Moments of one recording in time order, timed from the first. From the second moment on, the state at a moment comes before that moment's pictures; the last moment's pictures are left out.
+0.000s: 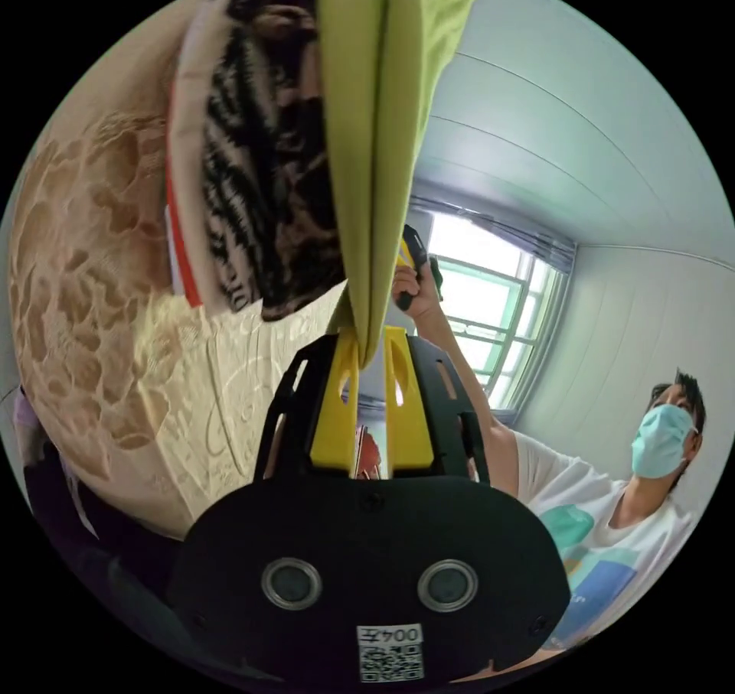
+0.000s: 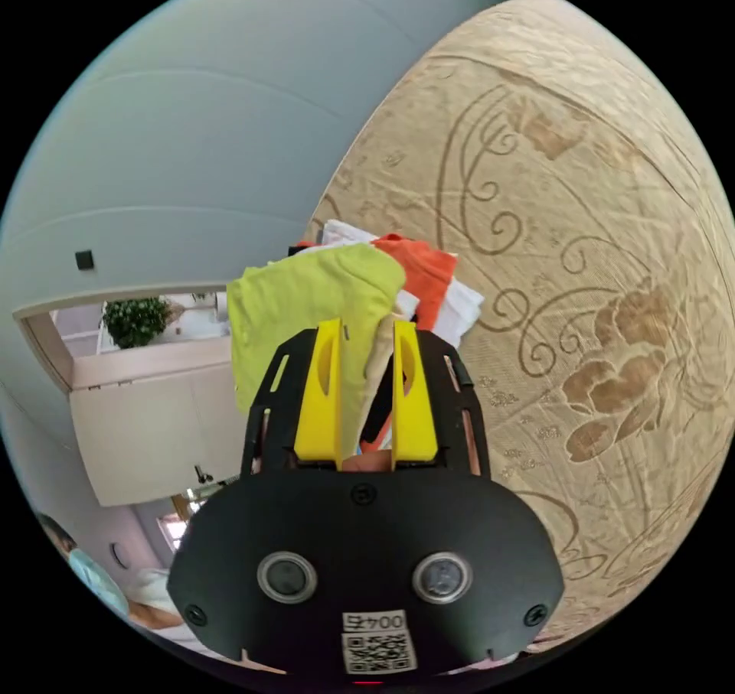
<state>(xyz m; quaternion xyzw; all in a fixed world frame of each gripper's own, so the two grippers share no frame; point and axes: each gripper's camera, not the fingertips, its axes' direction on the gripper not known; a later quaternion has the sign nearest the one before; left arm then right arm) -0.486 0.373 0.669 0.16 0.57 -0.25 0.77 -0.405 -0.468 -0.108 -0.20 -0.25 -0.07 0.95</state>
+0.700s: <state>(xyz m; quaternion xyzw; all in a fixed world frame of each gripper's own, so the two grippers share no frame) -0.470 0.213 0.659 0.26 0.13 -0.05 0.96 -0.552 -0.254 -0.118 0.03 -0.10 -0.38 0.92</state>
